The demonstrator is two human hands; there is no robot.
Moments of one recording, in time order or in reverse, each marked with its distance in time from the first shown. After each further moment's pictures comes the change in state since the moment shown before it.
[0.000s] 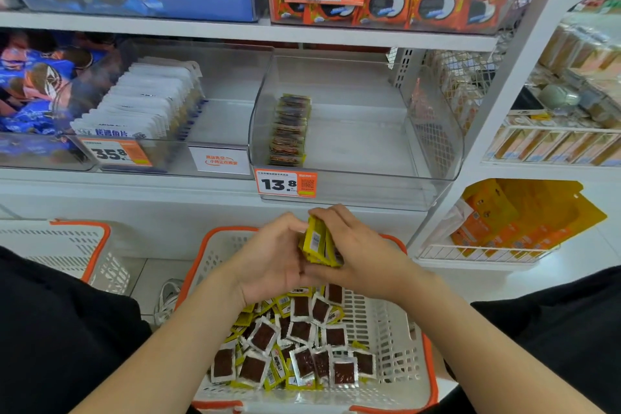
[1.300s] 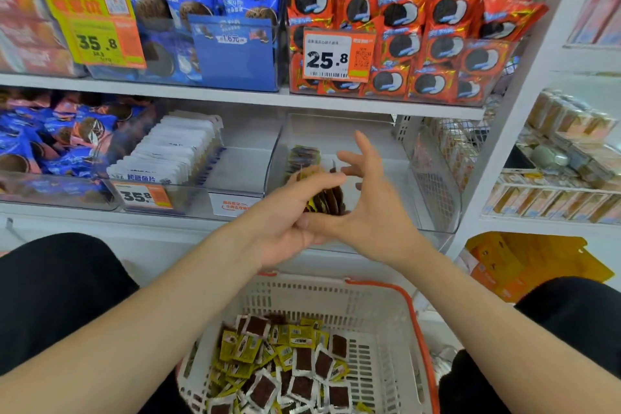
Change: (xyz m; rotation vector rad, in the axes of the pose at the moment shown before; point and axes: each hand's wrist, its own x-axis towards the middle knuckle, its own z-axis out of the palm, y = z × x) left_hand -0.011 0.109 0.066 0.002 0.103 0.286; right_hand 0.047 -0.048 -0.095 0.371 0.463 0.048
